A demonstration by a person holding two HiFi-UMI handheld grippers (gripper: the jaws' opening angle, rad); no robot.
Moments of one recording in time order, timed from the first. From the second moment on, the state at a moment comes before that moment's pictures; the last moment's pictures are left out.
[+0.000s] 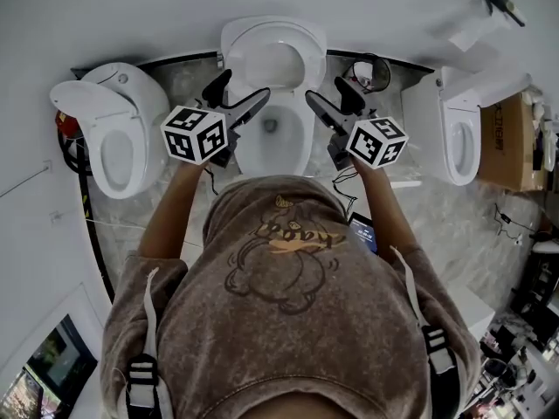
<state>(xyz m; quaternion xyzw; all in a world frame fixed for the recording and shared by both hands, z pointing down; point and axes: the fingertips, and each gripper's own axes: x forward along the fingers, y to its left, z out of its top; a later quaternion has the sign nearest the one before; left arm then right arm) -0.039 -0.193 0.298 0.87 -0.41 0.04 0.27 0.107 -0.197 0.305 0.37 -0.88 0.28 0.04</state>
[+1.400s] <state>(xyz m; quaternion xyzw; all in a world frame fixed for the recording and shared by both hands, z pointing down) -0.038 -0.144 0.238 0.89 -0.43 -0.03 0.14 0.115 -0.144 0.246 0.37 -0.92 0.10 0.04</state>
